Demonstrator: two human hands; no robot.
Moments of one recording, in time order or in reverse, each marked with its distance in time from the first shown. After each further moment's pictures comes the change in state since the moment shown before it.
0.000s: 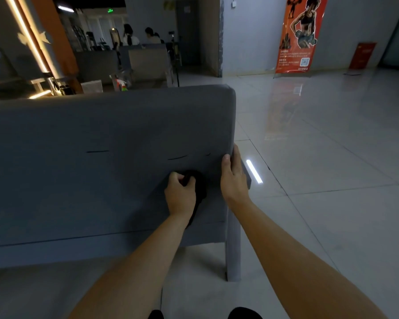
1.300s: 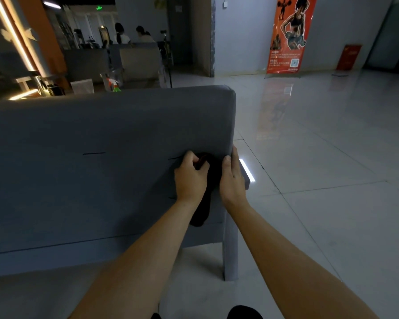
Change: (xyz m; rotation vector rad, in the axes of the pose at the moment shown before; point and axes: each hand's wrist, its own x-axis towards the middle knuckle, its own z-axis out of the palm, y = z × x) left_hand 0.014 0.044 0.012 -0.012 -0.093 0.283; right_hand 0.002 0.004 0.013 0.061 0.050 -0.042
